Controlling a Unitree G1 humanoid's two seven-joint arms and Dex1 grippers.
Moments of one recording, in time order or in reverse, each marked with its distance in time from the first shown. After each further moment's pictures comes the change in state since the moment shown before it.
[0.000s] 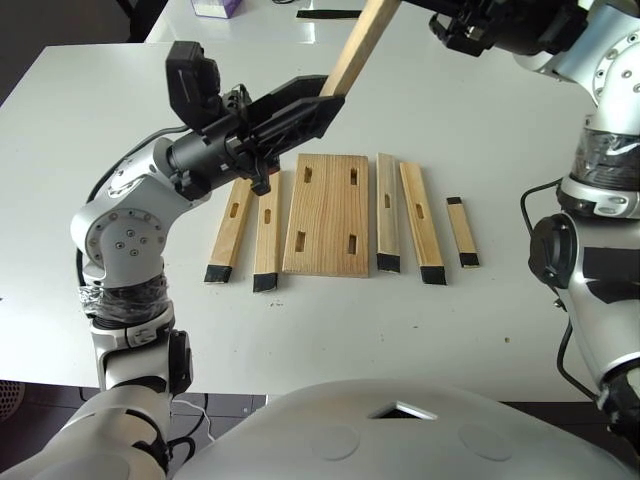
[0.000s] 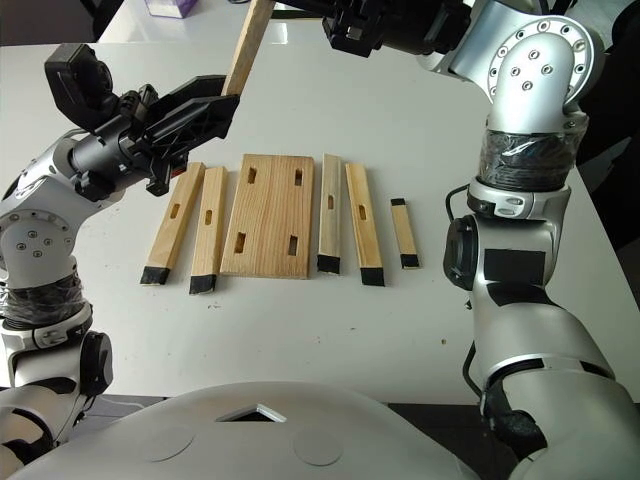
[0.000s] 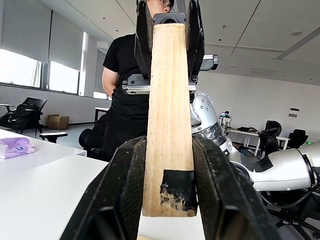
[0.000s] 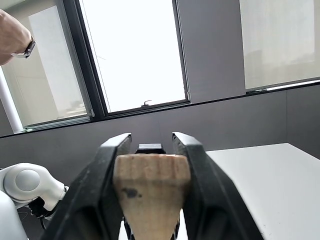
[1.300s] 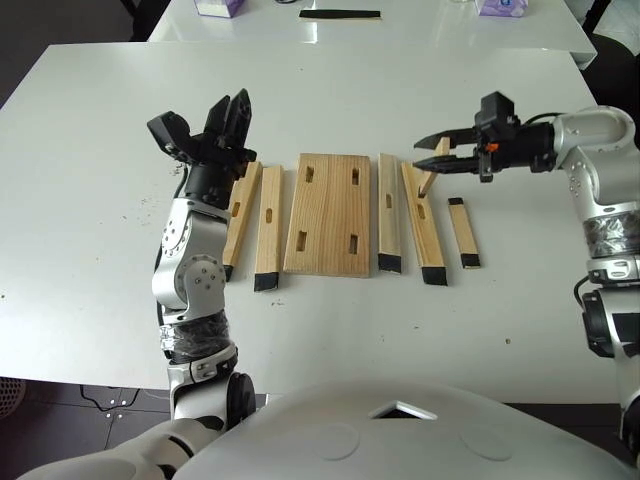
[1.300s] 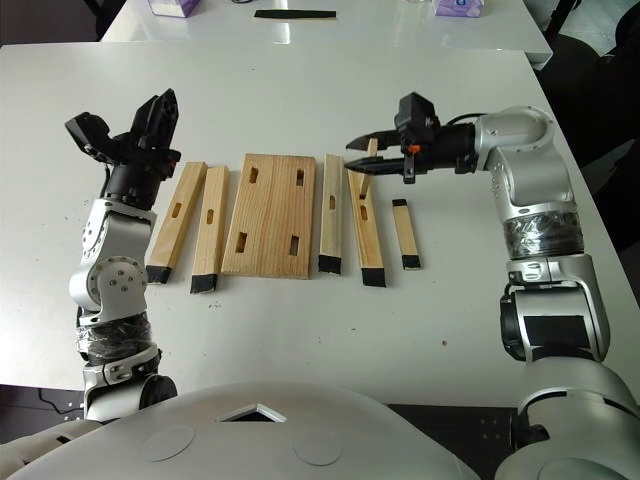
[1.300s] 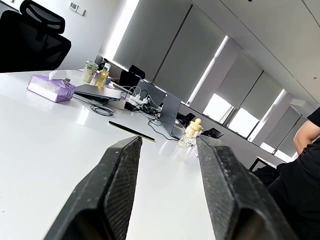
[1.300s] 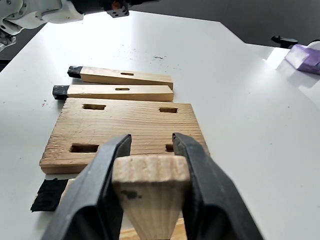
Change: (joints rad) left arm 0.227 -0.376 0.066 0.098 0.409 -0.394 0.623; right arm 0.416 -0.266 0.281 0.212 -0.669 -0.850 0.365
